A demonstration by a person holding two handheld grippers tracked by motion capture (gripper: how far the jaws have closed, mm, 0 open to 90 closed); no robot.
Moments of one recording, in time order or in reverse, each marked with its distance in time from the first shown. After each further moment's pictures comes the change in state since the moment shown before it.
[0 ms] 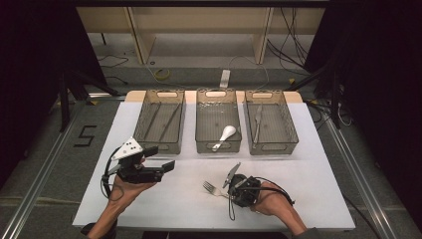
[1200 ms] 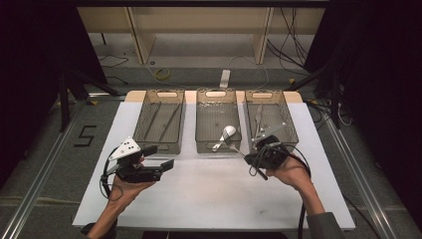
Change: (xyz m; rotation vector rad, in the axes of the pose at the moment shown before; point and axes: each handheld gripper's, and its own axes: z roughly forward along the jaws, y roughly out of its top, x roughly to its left) left arm 0.002 0.000 -0.002 -0.024 -0.003 -0.010; right arm -0.081 -0.018 -0.081 -0.384 -0.058 0.262
